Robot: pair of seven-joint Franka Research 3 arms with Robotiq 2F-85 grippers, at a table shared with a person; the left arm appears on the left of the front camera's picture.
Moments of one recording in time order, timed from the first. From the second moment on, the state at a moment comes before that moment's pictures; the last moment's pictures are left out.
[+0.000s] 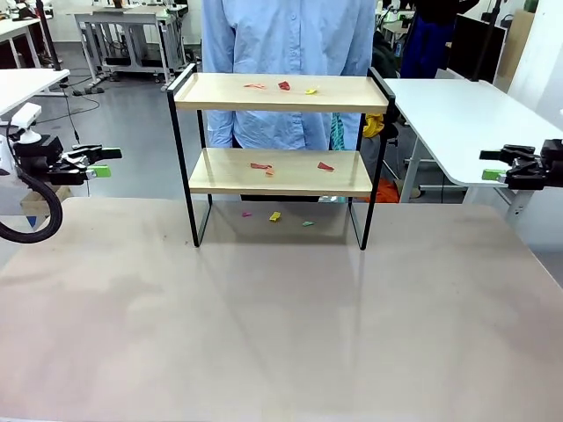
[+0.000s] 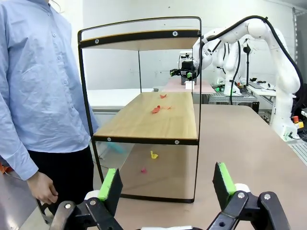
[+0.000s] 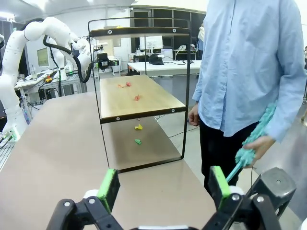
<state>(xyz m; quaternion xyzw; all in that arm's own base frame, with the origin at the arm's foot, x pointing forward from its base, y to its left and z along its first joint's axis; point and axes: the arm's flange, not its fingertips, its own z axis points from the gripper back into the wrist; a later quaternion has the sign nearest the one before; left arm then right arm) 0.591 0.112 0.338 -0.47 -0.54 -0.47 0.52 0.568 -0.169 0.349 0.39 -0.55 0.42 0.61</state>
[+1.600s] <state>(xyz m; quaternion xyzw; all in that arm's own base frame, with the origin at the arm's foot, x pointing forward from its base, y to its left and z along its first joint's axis) 0.591 0.112 0.338 -0.47 -0.54 -0.47 0.52 0.568 -0.169 0.348 0.39 -0.55 0.42 0.61</state>
